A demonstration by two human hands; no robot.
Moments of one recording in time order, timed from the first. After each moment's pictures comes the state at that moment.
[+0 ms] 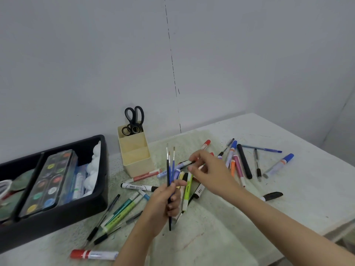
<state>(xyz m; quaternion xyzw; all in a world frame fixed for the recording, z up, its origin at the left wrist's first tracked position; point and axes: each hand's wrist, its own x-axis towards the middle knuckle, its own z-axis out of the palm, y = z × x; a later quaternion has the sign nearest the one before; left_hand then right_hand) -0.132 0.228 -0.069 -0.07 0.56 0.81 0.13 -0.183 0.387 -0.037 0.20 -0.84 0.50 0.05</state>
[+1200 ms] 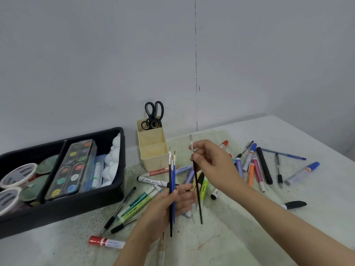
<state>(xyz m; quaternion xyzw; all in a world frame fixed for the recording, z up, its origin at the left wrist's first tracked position) -0.112 0.189 -0.081 -0.04 0.57 0.81 0.13 -0.184 0.343 -0.022 0.24 -0.77 0.58 0.06</state>
